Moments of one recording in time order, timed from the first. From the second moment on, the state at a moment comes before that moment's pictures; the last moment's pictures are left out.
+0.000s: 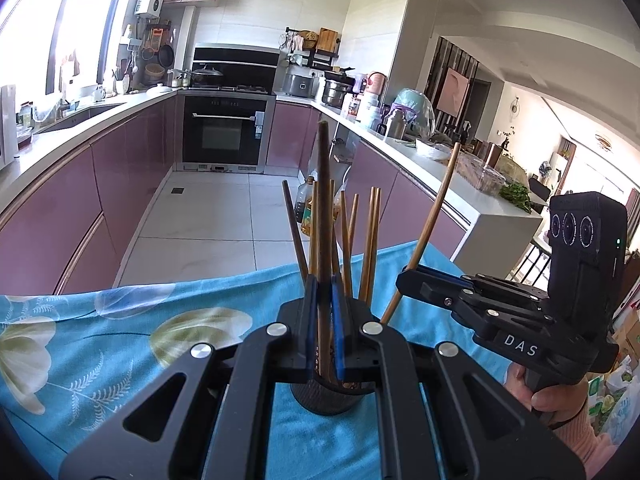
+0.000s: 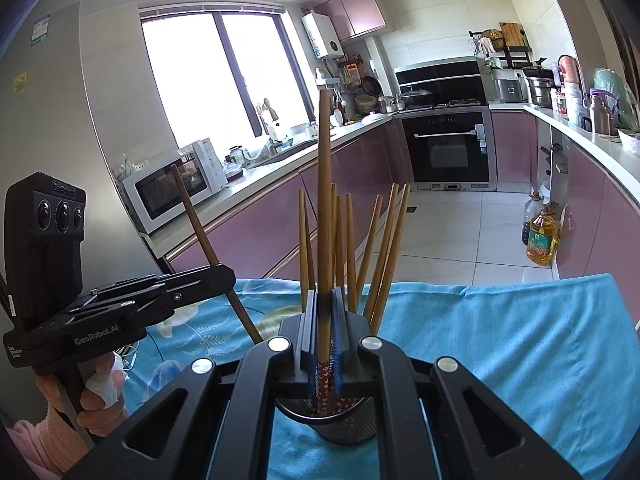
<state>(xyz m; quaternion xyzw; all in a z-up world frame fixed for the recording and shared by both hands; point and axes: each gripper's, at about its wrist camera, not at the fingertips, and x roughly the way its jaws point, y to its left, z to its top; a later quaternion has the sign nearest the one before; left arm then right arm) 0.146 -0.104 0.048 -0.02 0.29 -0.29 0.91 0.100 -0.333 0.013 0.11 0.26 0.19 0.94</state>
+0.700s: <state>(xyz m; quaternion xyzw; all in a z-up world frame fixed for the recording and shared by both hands) 0.153 -0.111 0.040 -0.01 0.31 -0.29 0.91 0.106 -0.336 -0.003 0.12 0.28 0.19 0.93</state>
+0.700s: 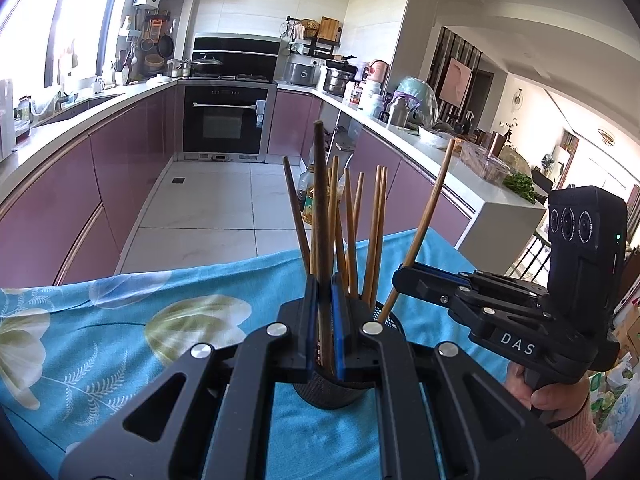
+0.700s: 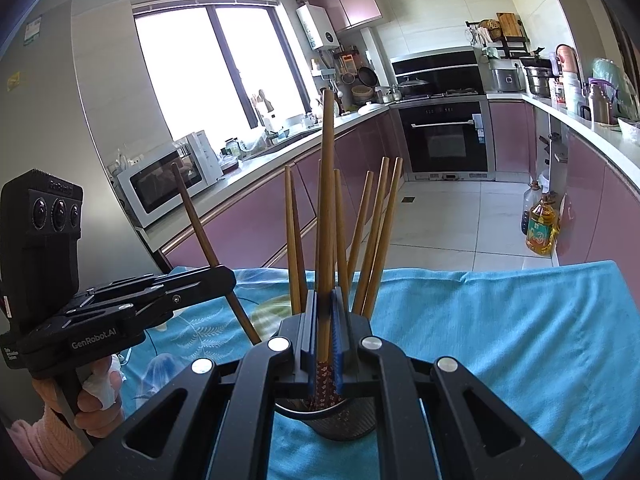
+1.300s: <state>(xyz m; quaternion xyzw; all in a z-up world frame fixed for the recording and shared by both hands) 0.163 -0.115 0.030 -0.01 0.32 -0.28 0.91 0.113 -0.332 -0.013 0.11 0.29 0.19 0.93</state>
